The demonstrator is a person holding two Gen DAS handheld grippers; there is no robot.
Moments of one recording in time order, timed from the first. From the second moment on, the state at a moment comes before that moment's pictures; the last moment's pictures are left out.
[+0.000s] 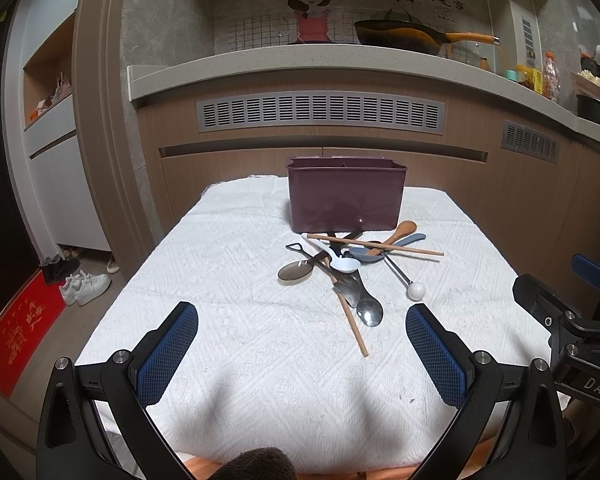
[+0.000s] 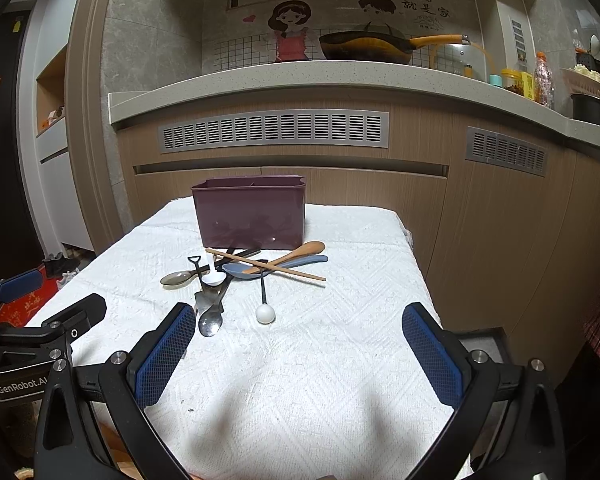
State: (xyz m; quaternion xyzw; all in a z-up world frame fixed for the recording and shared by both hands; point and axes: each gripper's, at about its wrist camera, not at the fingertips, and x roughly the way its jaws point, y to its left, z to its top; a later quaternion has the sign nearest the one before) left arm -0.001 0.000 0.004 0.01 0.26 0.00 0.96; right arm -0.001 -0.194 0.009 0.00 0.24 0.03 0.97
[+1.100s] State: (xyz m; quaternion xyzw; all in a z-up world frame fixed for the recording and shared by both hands) left arm -0.003 0.002 0.010 0.01 0.26 0.00 0.97; right arm 0.002 -0.197 0.006 0.00 0.25 0.04 0.97
